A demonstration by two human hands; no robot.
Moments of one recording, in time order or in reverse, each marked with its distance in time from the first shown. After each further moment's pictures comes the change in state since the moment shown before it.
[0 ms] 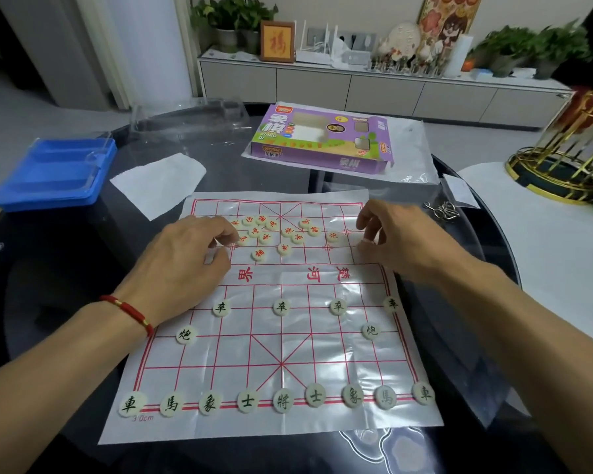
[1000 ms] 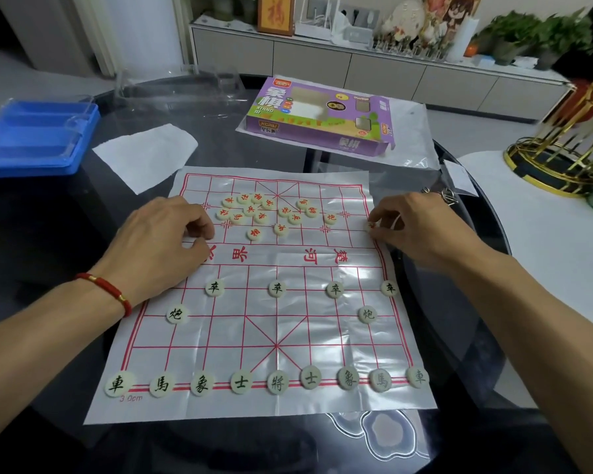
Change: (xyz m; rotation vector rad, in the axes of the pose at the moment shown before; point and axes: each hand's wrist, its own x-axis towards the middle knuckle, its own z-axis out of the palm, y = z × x) left_hand -0.001 -0.015 0.002 0.056 -0.041 -0.081; right_hand -0.003 0.027 0.000 -0.070 0.036 -0.016
